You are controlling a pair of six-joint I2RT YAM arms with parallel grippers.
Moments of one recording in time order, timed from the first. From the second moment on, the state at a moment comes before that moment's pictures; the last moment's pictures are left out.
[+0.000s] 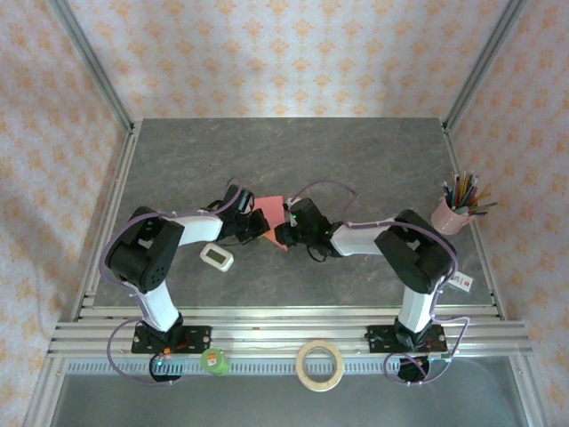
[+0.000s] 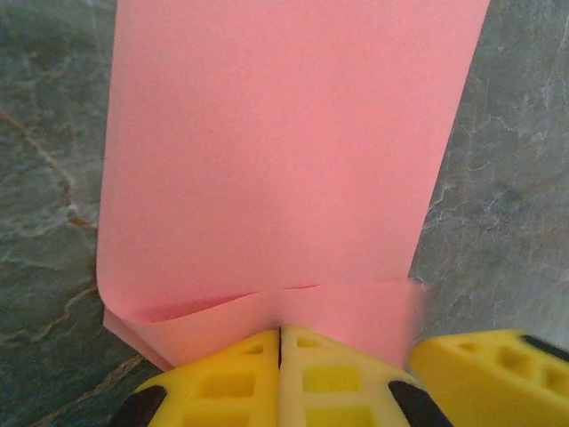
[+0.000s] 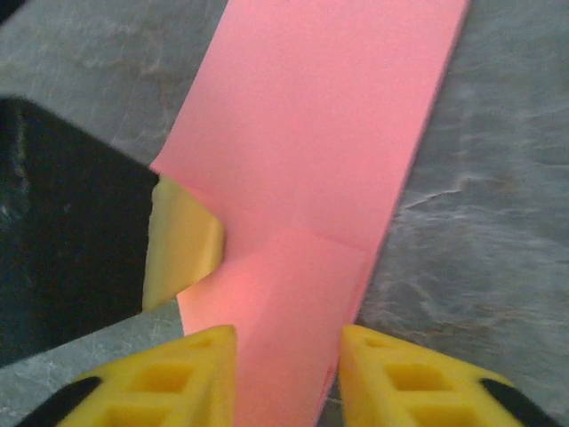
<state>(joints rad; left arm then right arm) -0.41 1.75 0.83 -0.04 0.33 -0.94 0.77 1.79 0.86 0.17 -0.07 0.46</state>
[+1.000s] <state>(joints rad) -0.41 1.75 0.82 -0.03 0.33 -0.94 0.75 1.87 1.01 -0.03 -0.35 0.49</state>
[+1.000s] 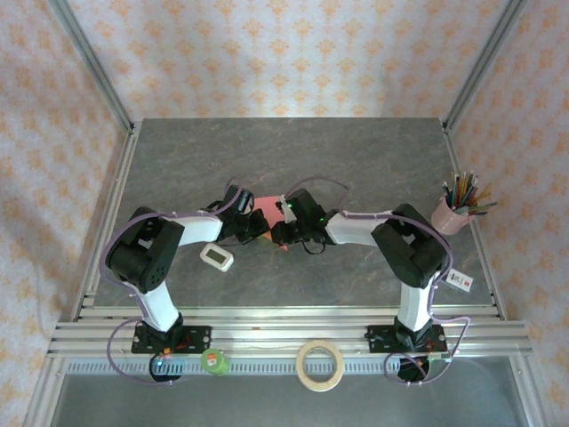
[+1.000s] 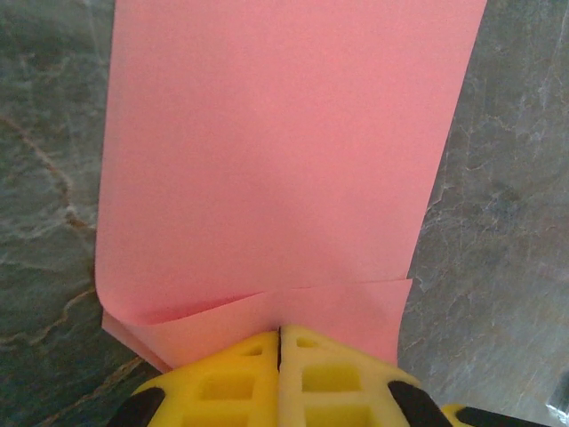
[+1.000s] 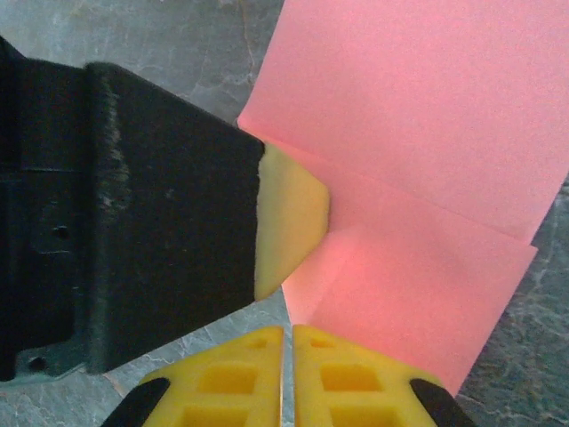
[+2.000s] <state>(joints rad) -0.41 1.75 0.78 0.03 0.33 -0.94 0.75 1.90 1.03 -0.08 -0.38 0.45</state>
